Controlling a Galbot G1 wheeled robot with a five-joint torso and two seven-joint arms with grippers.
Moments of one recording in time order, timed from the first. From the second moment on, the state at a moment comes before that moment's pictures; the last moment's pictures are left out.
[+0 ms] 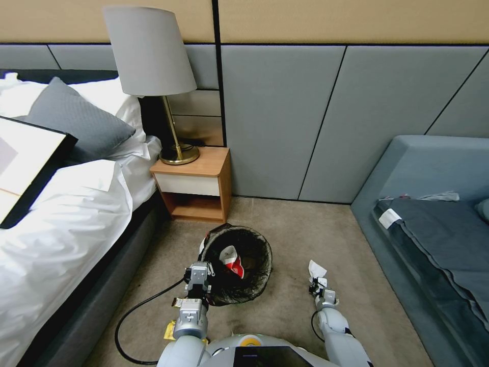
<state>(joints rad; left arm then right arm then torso) 1.83 -1.50 -0.23 -2.35 0.24 0.22 -0.27 -1.27 1.43 0.66 1.16 0.16 -0.04 0.05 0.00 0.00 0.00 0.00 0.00</state>
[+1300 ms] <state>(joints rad) 1.83 -1.50 -0.20 -2.31 0.25 0.22 -0.26 -1.55 1.35 0.36 2.10 0.18 0.37 -0.64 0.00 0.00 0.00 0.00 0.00</state>
